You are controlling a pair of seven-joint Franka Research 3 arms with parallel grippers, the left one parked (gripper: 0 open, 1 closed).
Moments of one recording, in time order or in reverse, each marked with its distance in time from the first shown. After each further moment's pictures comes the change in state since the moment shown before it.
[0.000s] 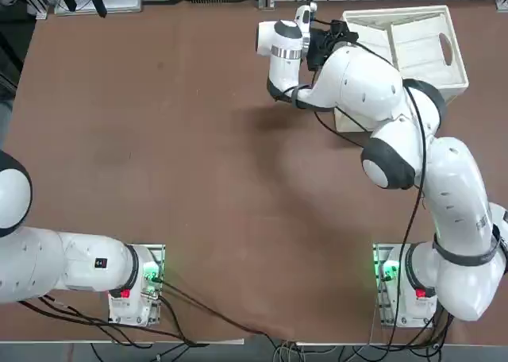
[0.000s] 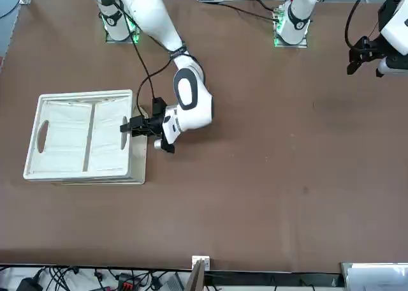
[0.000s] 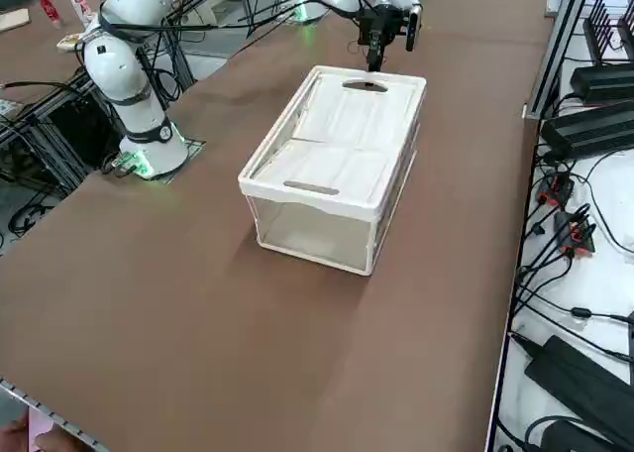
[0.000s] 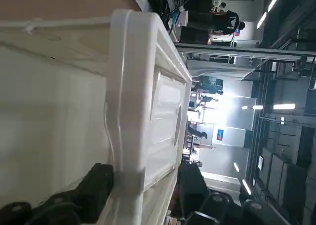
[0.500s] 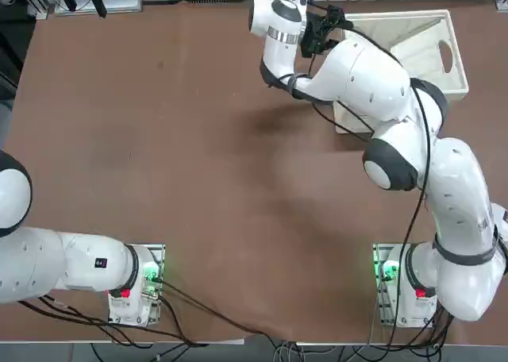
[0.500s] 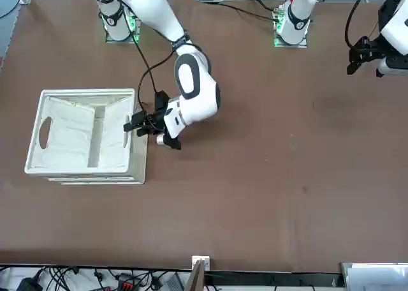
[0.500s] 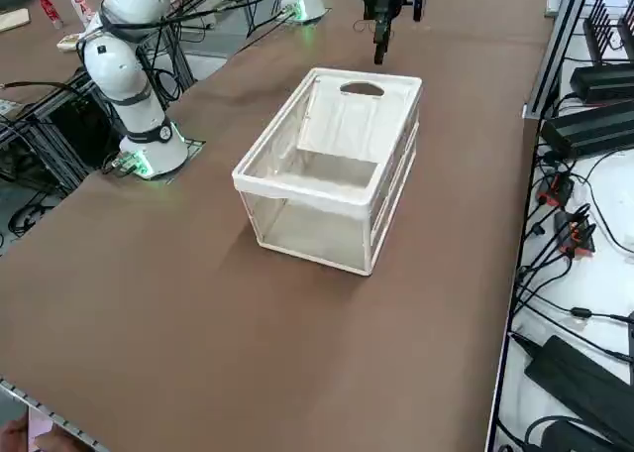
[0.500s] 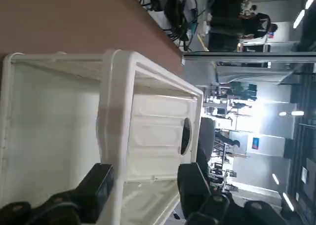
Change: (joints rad) arm 0.008 -0.033 0.006 0.141 0.089 0.004 -0.065
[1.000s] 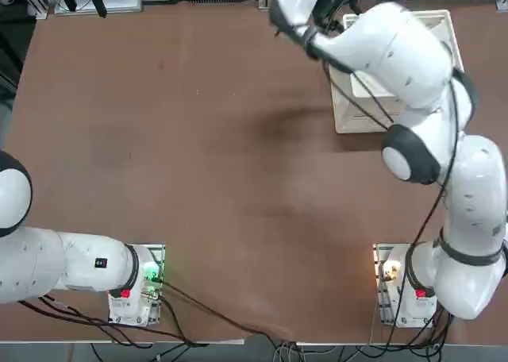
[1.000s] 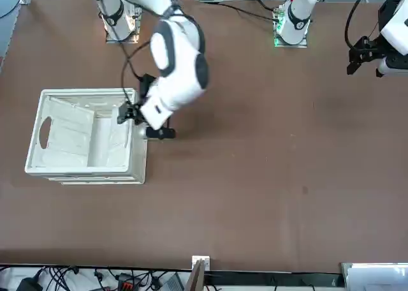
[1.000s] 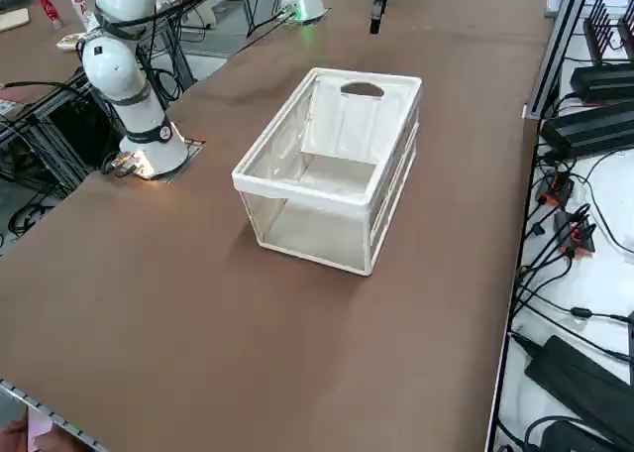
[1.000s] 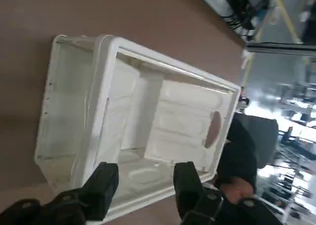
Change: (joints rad) arm -0.131 -0.192 -0.015 0.062 0.307 0.005 -0.253
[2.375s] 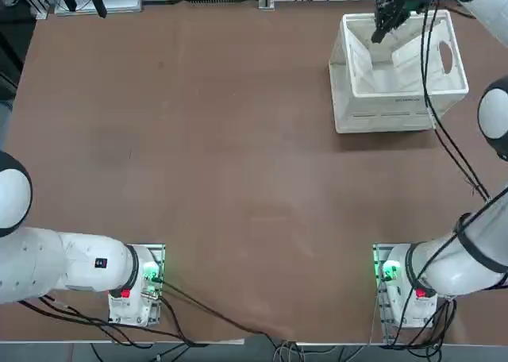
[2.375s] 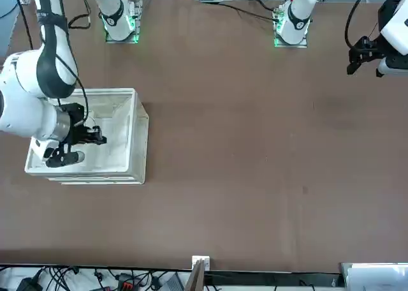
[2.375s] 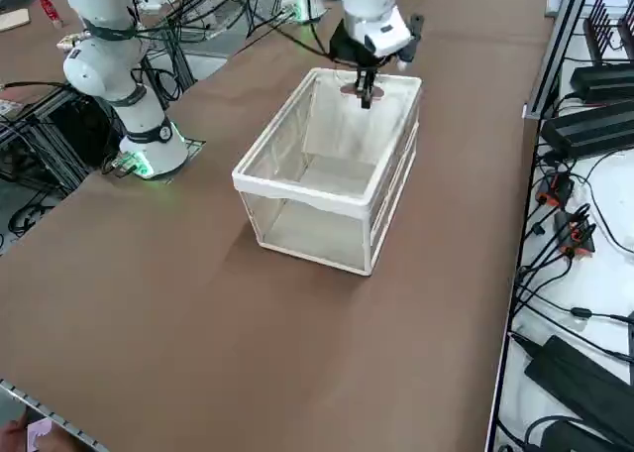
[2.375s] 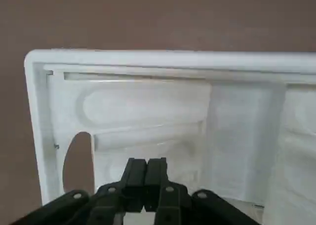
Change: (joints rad) arm -0.525 -0.379 -0.003 -0.811 0.875 0.762 -0.374
